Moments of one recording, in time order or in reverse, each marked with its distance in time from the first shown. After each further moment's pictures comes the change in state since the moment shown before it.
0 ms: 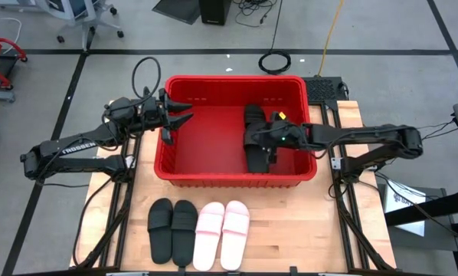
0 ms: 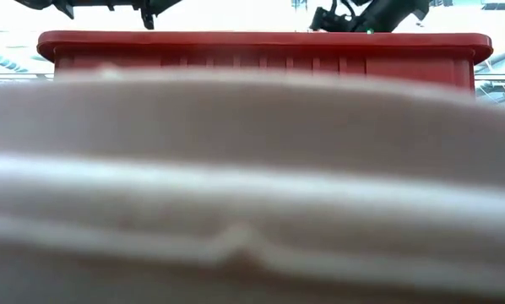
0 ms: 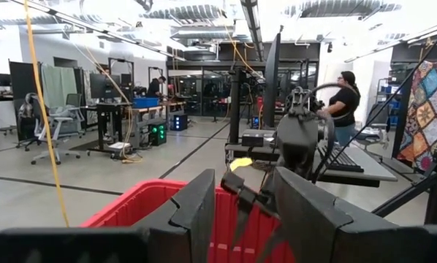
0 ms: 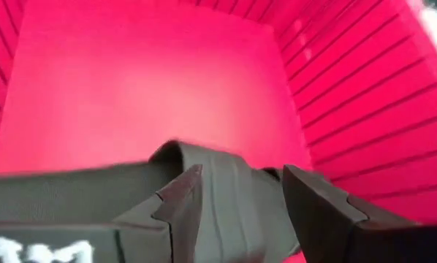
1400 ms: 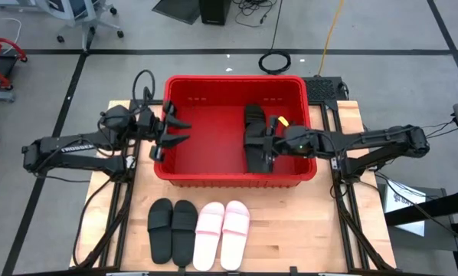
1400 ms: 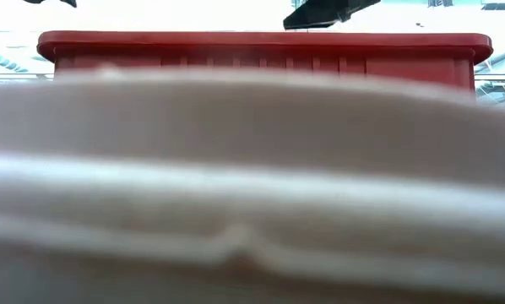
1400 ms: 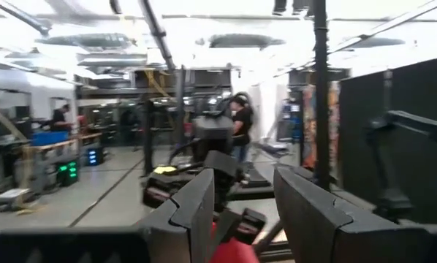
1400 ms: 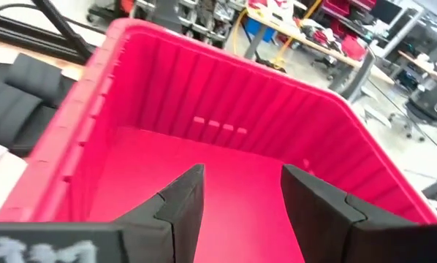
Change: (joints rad) left arm -0.182 0.000 0.000 0.121 0.159 -0.004; right arm 0.164 -0.078 0.001 0.289 -0.052 -0.030
